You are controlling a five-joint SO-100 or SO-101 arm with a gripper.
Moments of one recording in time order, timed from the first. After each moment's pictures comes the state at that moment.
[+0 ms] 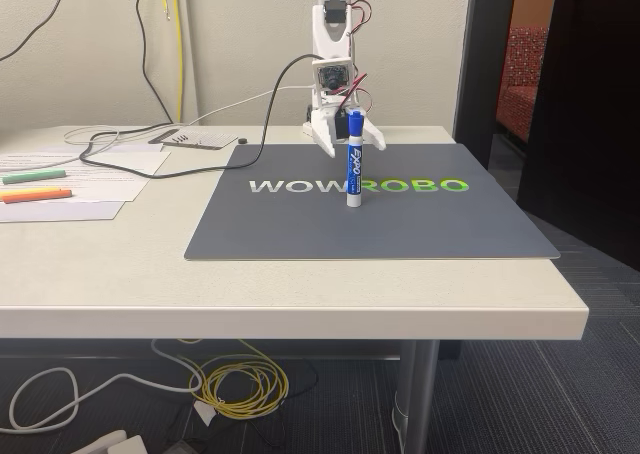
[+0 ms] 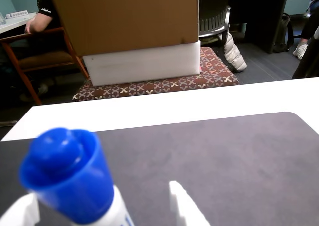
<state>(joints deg) -12.7 69.5 122.7 -43.9 -83.1</state>
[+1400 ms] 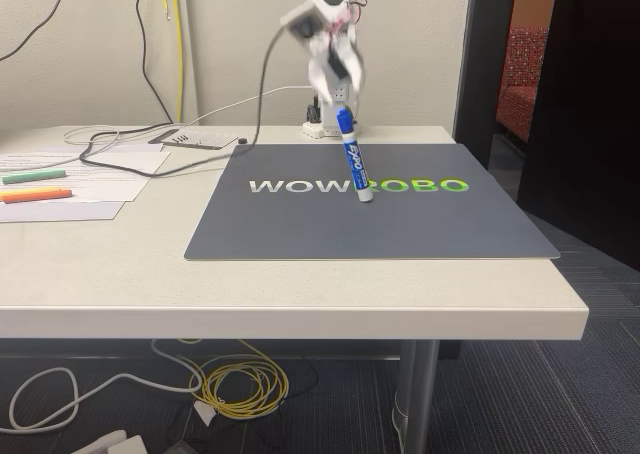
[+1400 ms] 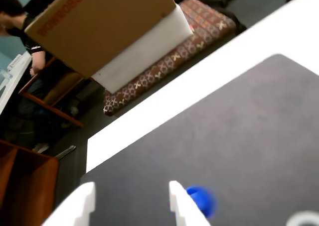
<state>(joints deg) -12.1 112.2 118.3 15.9 -51.2</state>
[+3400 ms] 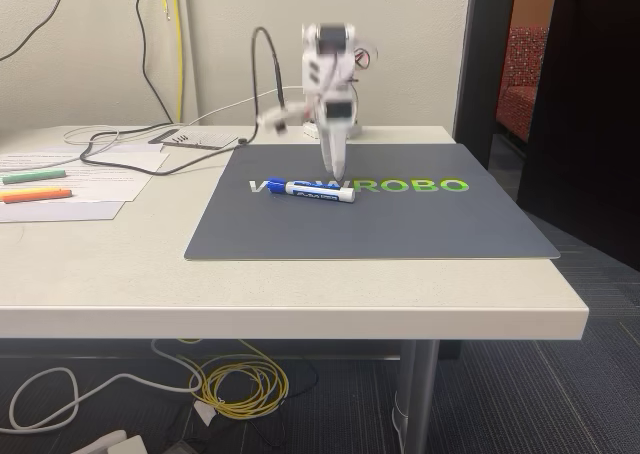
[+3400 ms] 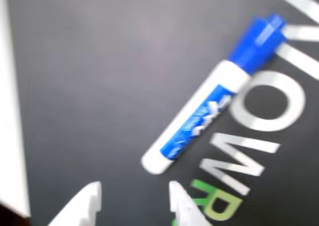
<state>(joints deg) -9.6 23.6 -13.5 106.9 -16.7</state>
